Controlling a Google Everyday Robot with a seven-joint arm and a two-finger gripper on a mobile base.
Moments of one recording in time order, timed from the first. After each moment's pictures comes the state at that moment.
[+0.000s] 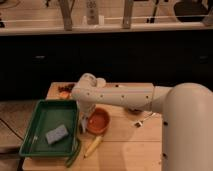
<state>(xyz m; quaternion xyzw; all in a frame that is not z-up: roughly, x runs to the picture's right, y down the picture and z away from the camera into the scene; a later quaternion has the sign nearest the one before) -0.098 0.156 0.797 -0.24 -0.19 -0.45 0.84</state>
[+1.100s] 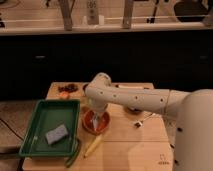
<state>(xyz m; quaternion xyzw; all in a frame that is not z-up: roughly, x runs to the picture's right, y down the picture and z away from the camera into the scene) -0.036 0.133 0.813 -0.26 -0.16 -0.42 0.86</state>
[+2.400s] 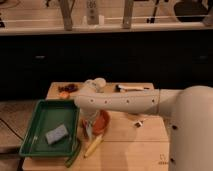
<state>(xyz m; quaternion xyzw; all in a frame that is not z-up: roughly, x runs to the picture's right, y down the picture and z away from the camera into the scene) -0.066 0.184 0.785 -0.26 -0.19 -0.50 0.81</state>
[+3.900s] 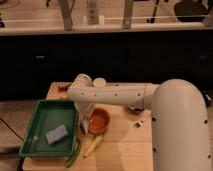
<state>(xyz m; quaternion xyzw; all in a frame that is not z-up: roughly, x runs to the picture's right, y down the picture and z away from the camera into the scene) -0.103 0.161 0.807 -0.26 -0.18 -0.52 0.79</state>
